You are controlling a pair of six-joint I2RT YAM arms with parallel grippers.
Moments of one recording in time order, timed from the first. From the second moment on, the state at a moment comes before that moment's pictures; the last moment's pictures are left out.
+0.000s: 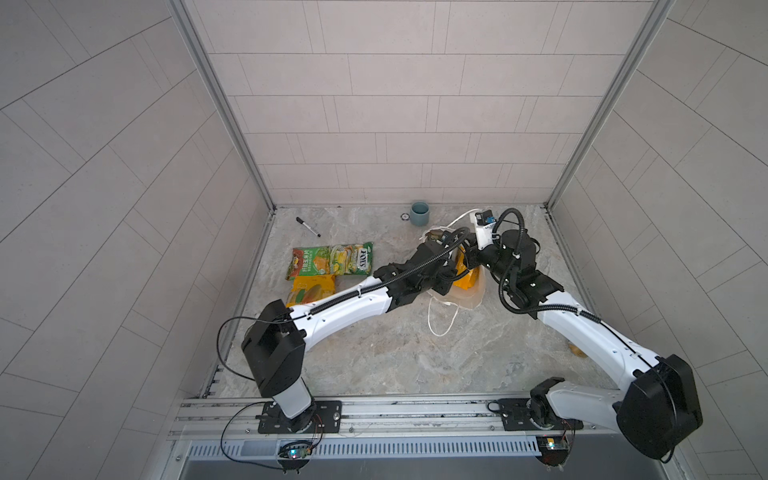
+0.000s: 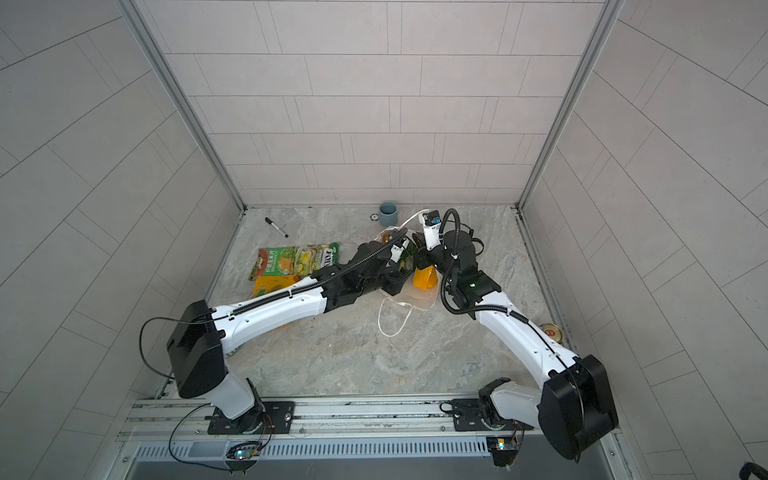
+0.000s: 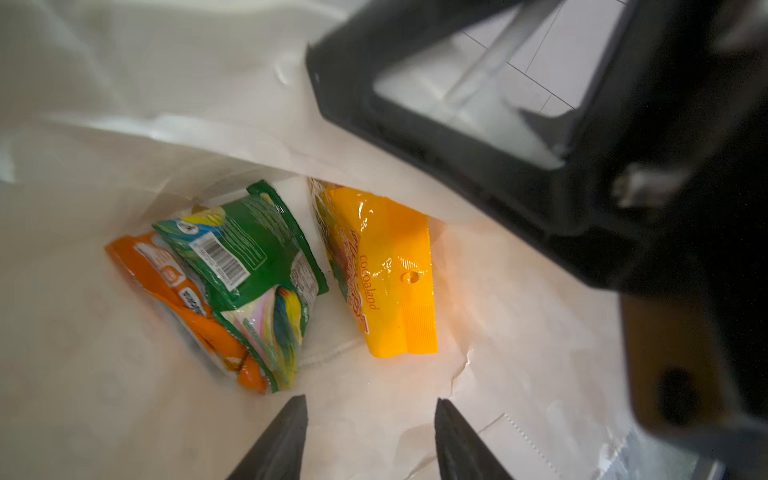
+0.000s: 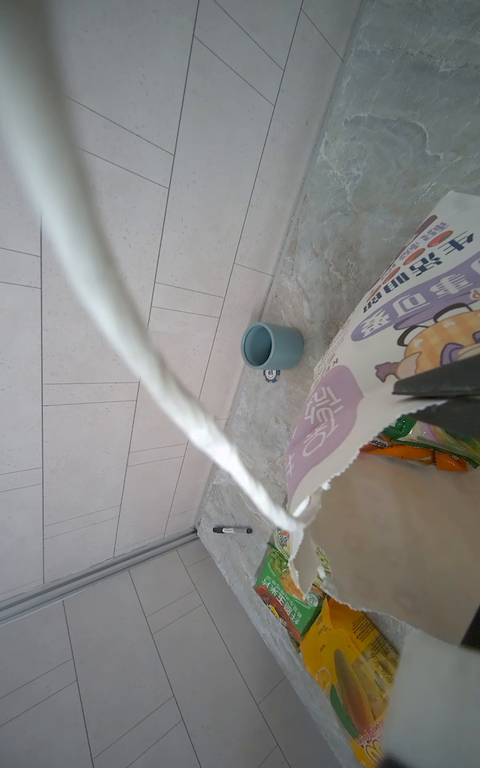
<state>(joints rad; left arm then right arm) -0.94 1.67 1.33 -0.27 -0.15 -0.23 0.38 1.21 0.89 0.10 -0.08 0.04</state>
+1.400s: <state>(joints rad) -0.87 1.93 1.39 -0.17 -0.28 -0.34 0.38 1.18 0.89 0.08 -0.08 0.12</state>
